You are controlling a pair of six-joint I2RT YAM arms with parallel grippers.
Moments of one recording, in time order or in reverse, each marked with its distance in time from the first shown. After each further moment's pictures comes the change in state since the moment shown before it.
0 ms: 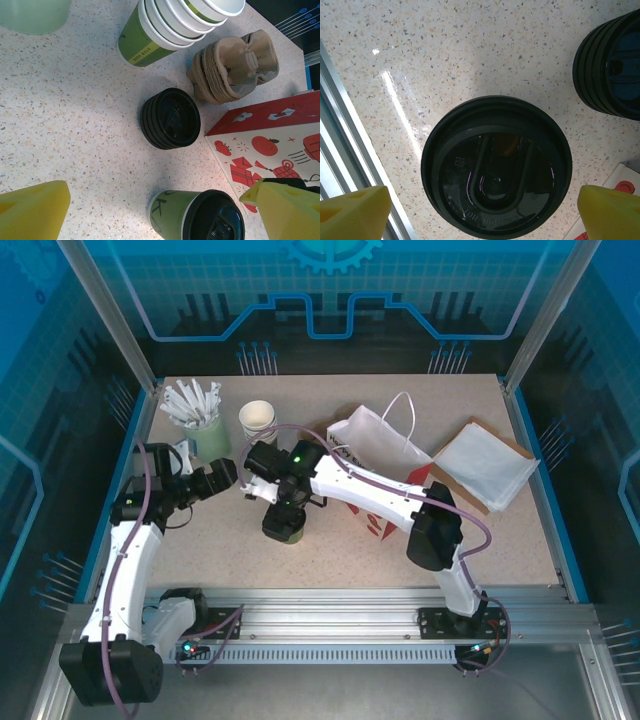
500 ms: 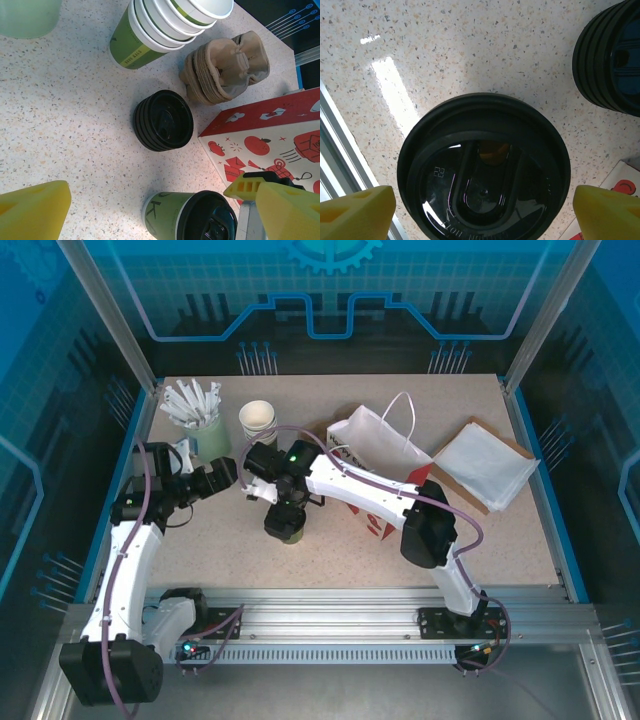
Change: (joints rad) left arm 0.000 0.000 -0.003 0.023 0.026 0.000; right arm -0.011 0.041 0.018 -0.022 0.012 -0.012
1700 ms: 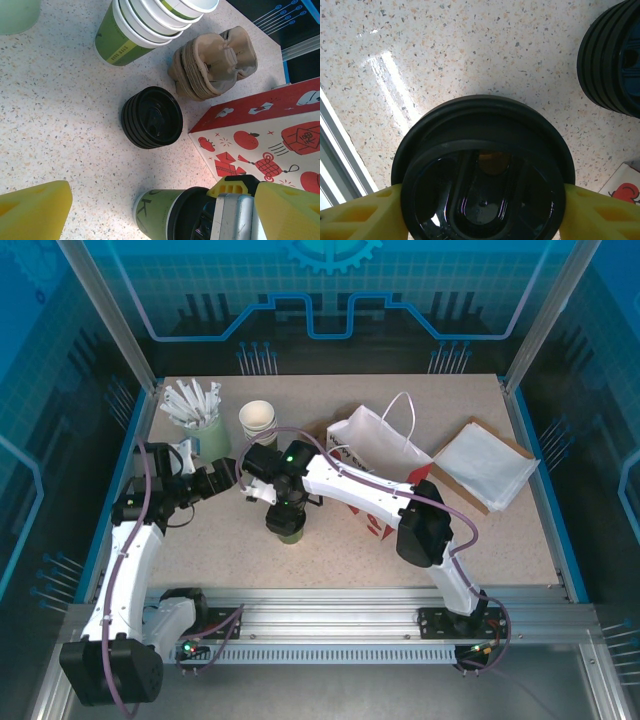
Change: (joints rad) left arm 0.000 0.000 -0.013 0.021 0.050 0.000; right arm 0.000 0.031 0.027 -0.019 0.001 -0.011
